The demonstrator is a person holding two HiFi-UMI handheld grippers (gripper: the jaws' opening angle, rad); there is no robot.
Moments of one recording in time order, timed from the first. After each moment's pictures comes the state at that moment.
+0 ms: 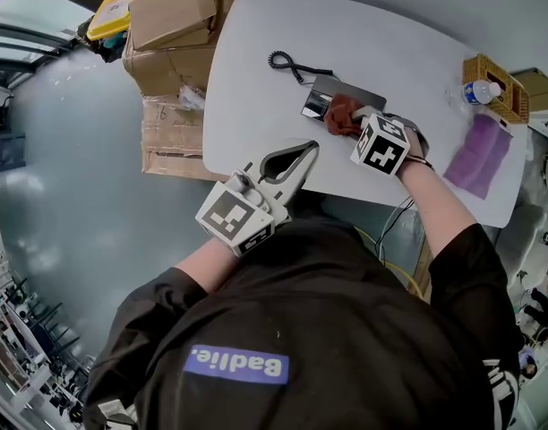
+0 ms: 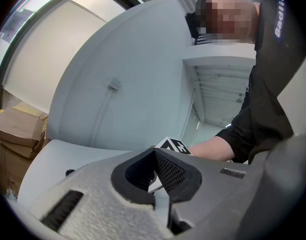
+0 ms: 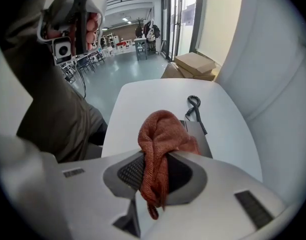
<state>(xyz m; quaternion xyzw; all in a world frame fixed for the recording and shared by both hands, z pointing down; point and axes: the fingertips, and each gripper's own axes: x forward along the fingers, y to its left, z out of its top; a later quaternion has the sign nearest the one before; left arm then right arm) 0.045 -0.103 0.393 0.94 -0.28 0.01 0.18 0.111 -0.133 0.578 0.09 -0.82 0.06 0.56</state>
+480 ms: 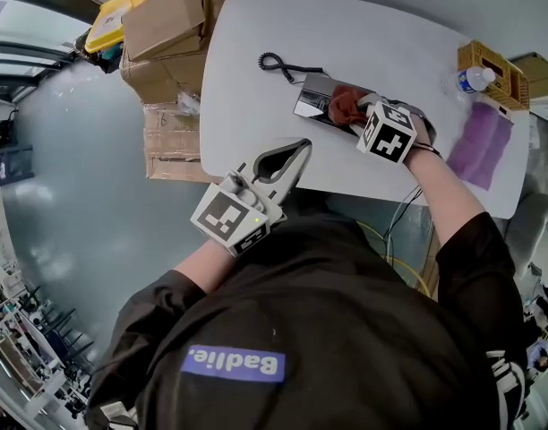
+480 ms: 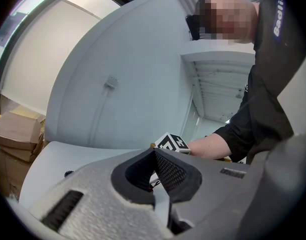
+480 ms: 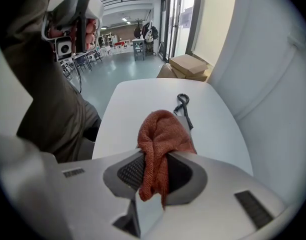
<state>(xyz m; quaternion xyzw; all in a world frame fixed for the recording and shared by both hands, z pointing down) 0.059 -0.104 0.389 0.95 -0.28 0.03 0.17 0.146 -0.153 0.570 0.11 -0.82 0.04 0.56</state>
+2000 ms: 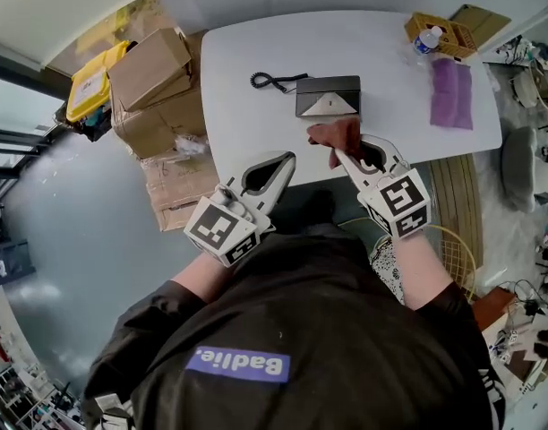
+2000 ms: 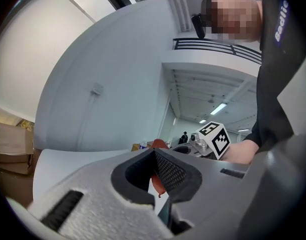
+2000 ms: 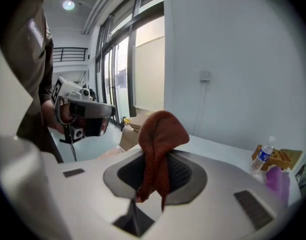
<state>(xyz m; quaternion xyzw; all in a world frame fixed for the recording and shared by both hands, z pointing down) -0.041 -0.053 0.353 0.98 -0.14 0.01 0.15 0.048 -0.047 0.405 0.50 -0.82 0.13 0.23</state>
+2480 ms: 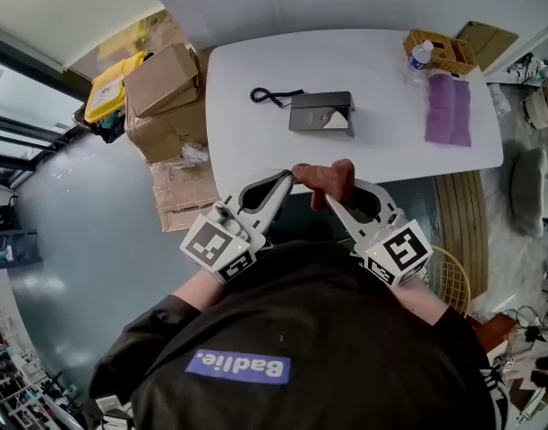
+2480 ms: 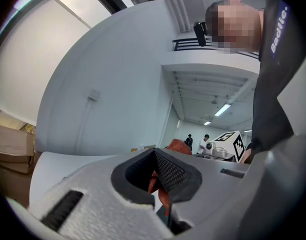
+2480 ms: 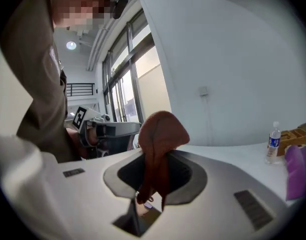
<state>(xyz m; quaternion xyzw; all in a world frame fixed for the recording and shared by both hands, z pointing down) -0.009 -0.013 0.317 0.97 -0.17 0.00 0.14 0.049 0.029 0.347 0.47 -0.87 0.14 0.06</state>
